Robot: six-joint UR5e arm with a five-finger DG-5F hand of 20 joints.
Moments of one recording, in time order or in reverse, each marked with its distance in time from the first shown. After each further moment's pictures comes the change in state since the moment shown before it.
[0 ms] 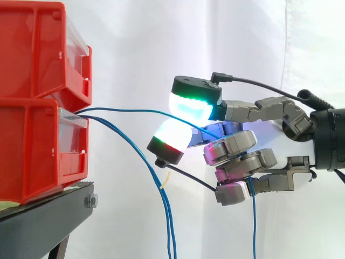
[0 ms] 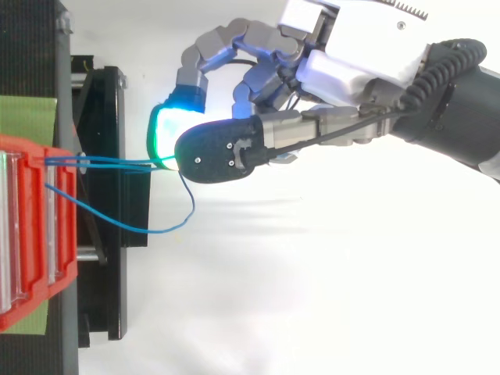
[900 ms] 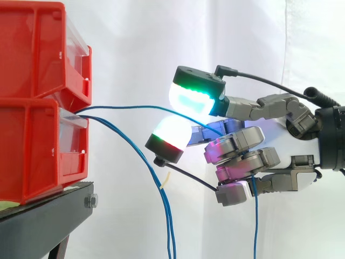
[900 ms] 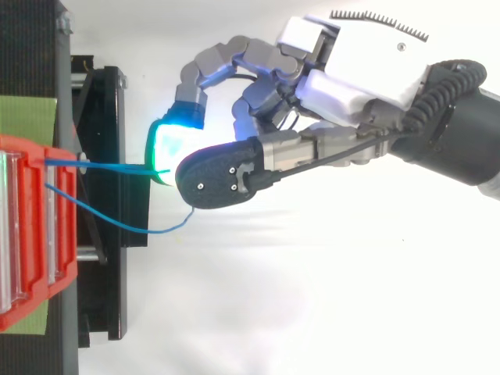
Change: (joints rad) arm 0.028 0.000 0.001 0.000 0.047 0.005
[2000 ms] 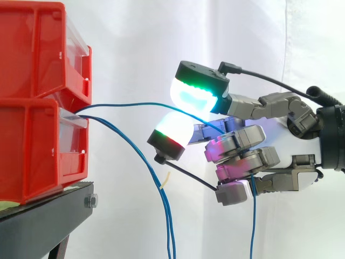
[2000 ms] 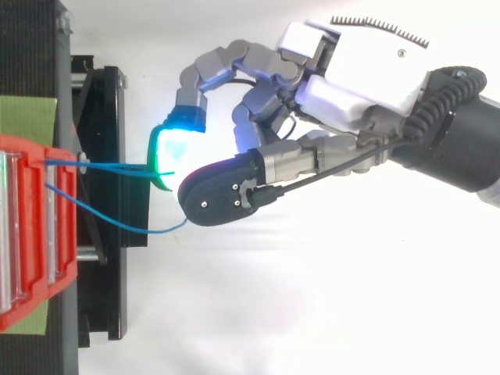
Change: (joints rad) arm 0.009 0.000 0.000 0.004 0.017 0.003
